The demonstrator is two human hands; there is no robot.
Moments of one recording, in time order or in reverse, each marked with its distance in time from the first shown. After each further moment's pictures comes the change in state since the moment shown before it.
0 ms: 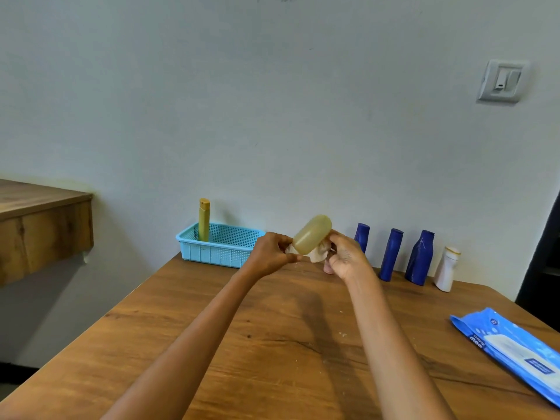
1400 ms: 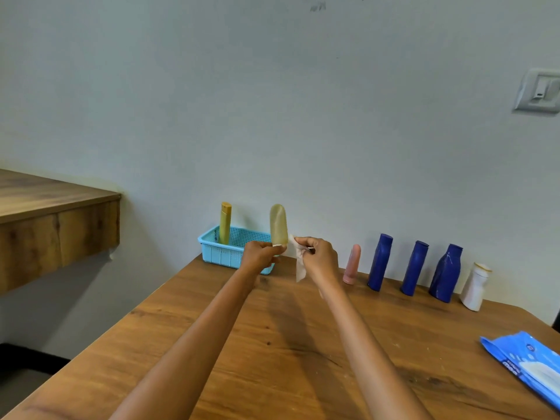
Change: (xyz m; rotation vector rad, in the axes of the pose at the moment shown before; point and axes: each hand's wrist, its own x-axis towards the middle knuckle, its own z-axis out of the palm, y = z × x) left_hand 0.006 -0.045 -0.025 -0.530 0.193 -0.436; right_hand -0.021 0.046 0.061 -0.891 -0.046 -0.543
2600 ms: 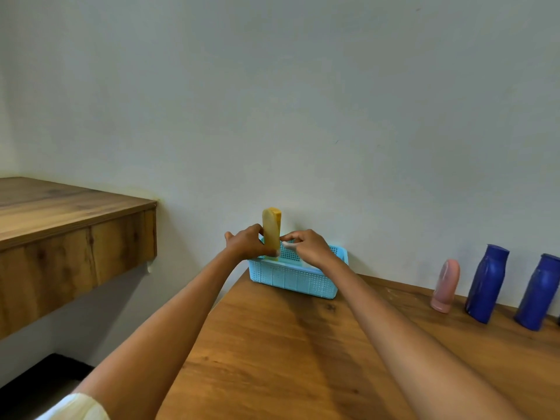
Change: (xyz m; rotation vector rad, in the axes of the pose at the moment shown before) left_hand 0.143 -0.024 -0.139 1.043 0.006 0.121; right_hand 0.125 -0.004 0.161 -0.189 -0.428 -0.138
